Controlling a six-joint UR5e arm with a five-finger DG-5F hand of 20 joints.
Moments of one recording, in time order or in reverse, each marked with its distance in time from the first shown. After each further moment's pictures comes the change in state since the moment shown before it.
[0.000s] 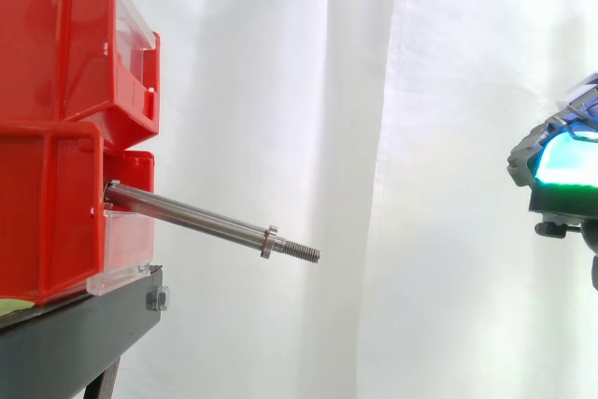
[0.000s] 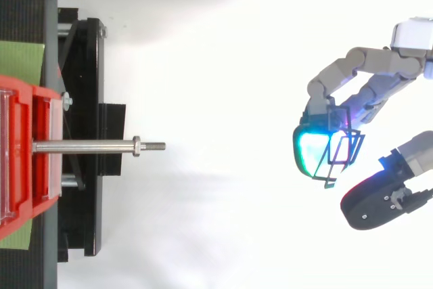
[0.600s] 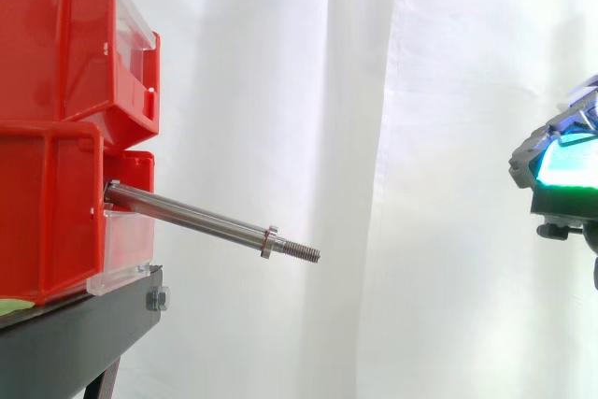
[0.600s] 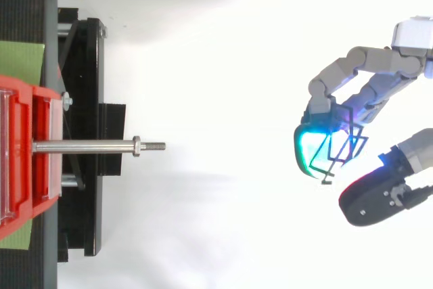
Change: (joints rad) arm 0.000 0.000 0.000 -0.006 0.000 0.005
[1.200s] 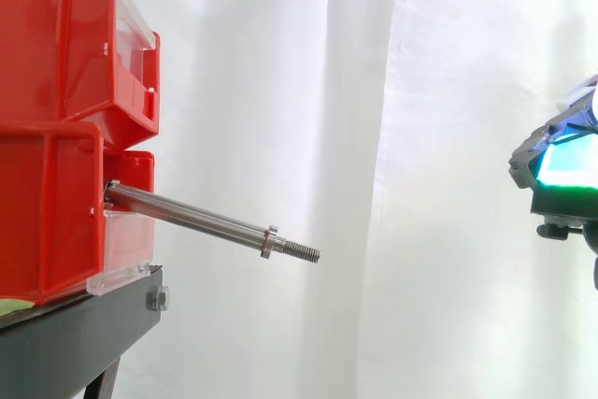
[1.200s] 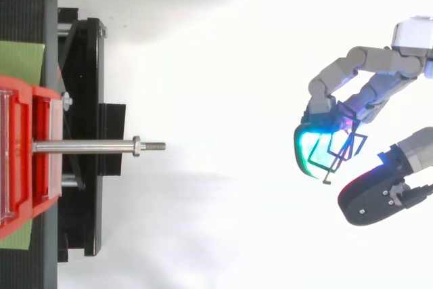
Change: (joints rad) arm 0.000 0.000 0.000 0.000 0.000 0.000
